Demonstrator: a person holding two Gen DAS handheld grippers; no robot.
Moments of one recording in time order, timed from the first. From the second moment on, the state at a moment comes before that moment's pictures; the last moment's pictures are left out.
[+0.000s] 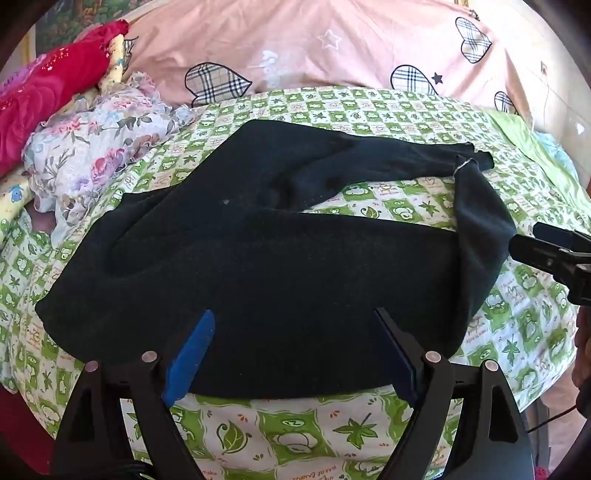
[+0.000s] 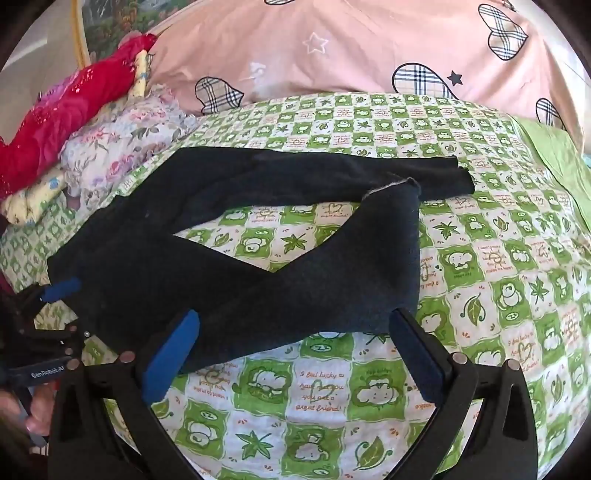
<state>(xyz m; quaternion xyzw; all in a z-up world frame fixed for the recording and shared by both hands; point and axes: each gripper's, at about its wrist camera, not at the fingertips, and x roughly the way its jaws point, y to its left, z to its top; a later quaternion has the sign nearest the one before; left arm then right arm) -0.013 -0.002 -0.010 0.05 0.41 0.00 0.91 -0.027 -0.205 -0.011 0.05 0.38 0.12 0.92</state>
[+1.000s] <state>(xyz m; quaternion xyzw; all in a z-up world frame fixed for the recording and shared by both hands) -0.008 -0.006 -0.014 0.06 0.40 -0.01 0.91 -0.013 -0.191 -0.009 0.05 0.39 0.11 0.91</state>
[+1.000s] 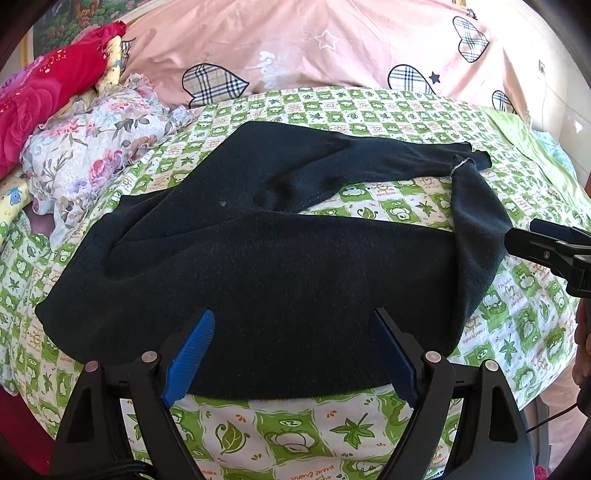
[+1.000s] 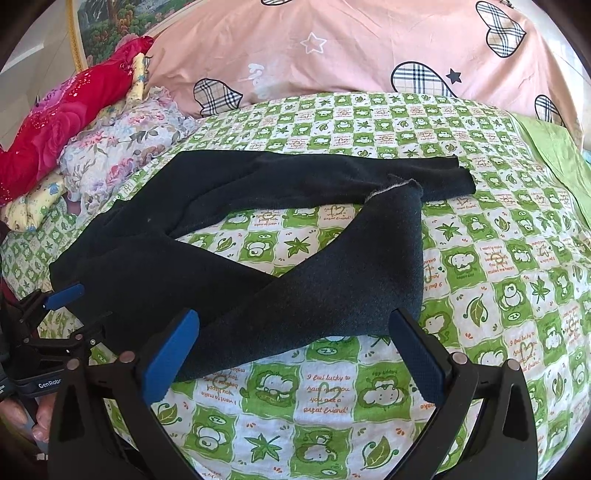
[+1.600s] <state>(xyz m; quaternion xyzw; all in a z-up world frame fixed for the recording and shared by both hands) -0.009 -0.008 -0.014 0.06 0.40 -0.02 0.91 -0.011 -0.196 -0.010 0.06 0.40 0.10 0.91</state>
